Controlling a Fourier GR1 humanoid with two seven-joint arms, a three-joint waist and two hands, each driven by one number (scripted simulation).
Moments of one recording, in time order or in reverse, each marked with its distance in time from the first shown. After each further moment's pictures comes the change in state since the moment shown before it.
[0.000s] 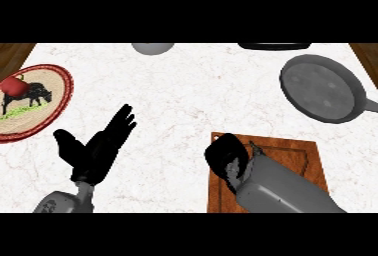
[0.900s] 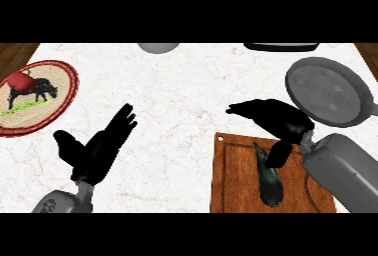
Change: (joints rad) left arm -0.011 0.021 -0.022 0.005 0.017 0.001 -0.023; right arm 0.080 -0.306 -0.226 0.037 -0.018 -0.630 -0.719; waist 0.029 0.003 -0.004
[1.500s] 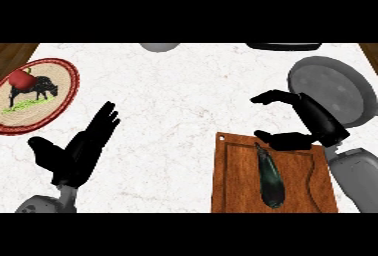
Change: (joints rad) left arm 0.039 0.071 0.035 -0.057 -0.010 0.039 -0.026; right arm 0.198 0.071 -0.308 -0.045 -0.329 -0.258 -0.129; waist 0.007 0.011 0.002
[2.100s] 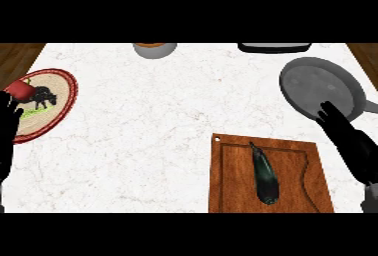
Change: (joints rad) left arm 0.065 0.211 0.277 0.043 -0.087 0.195 -0.065; right arm 0.333 0.034 -0.289 0.033 -0.441 -0.011 0.111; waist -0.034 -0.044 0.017
